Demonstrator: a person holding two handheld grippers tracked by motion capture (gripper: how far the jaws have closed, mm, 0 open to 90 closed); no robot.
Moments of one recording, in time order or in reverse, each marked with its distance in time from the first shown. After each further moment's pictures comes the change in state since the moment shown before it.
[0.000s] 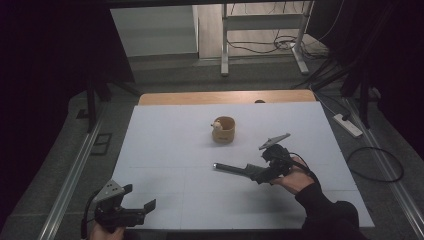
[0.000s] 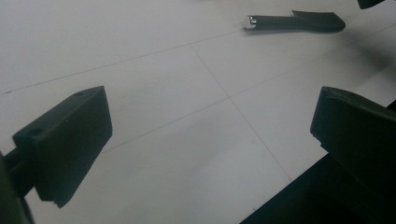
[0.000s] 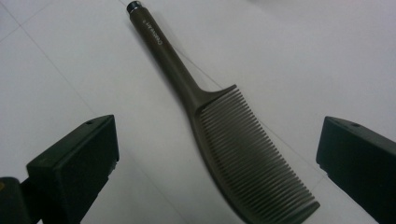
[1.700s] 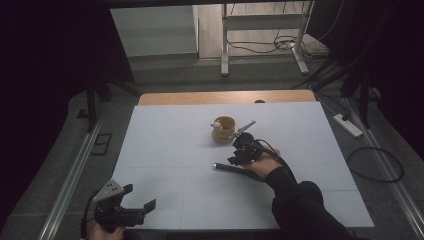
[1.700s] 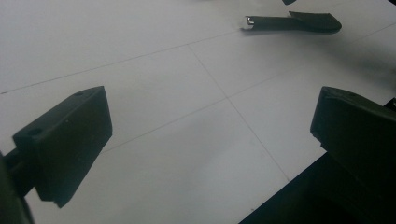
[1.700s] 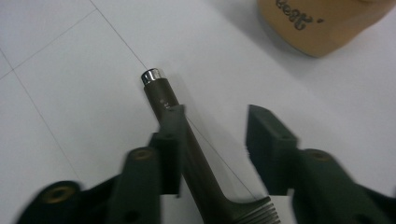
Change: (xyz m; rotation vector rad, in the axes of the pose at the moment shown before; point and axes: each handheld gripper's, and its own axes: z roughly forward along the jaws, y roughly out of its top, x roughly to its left) left arm 0.001 0.000 0.000 -0.003 -0.014 -0.004; right arm 0.017 0.065 0.057 0.055 0.040 -0.088
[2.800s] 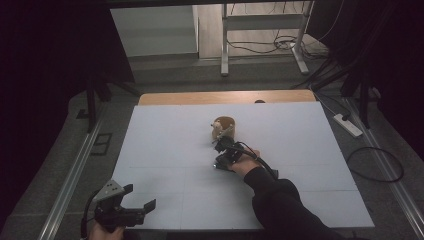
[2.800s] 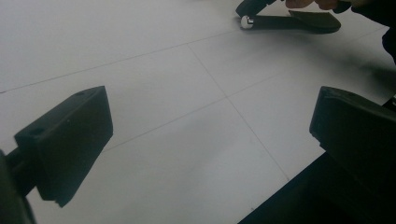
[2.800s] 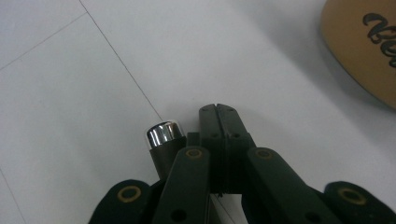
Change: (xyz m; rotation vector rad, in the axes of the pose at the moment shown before) left arm 0.000 0.000 0.000 0.002 -0.003 -0.001; right arm 0.016 0.021 0.057 0.037 0.010 -0.054
